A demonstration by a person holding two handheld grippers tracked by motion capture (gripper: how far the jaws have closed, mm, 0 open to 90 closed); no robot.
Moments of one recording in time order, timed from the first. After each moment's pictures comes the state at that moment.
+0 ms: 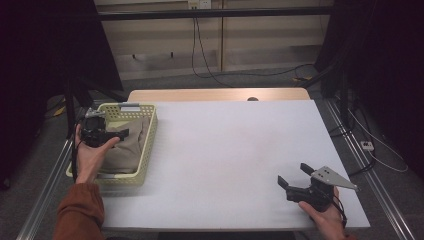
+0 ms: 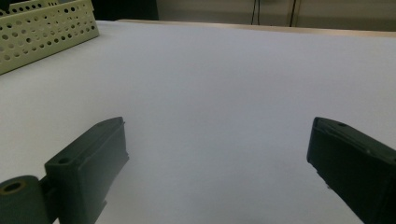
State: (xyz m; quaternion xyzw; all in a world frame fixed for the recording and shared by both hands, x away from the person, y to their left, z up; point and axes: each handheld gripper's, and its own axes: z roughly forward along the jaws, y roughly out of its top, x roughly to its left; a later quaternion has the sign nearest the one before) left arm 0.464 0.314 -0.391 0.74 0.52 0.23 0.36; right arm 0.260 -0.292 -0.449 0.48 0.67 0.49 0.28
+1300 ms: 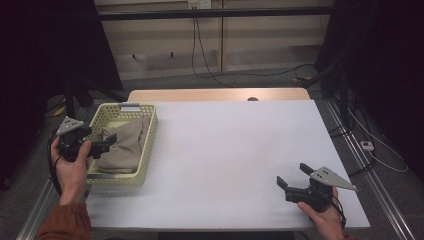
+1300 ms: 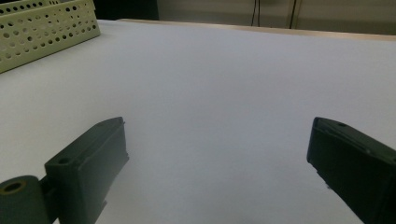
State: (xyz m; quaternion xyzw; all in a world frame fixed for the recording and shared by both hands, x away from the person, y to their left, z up) left arm 0.401 0.332 -0.363 0.72 0.48 0.27 0.42; right arm 0.258 -0.289 -0.448 0.48 0.67 0.49 0.28
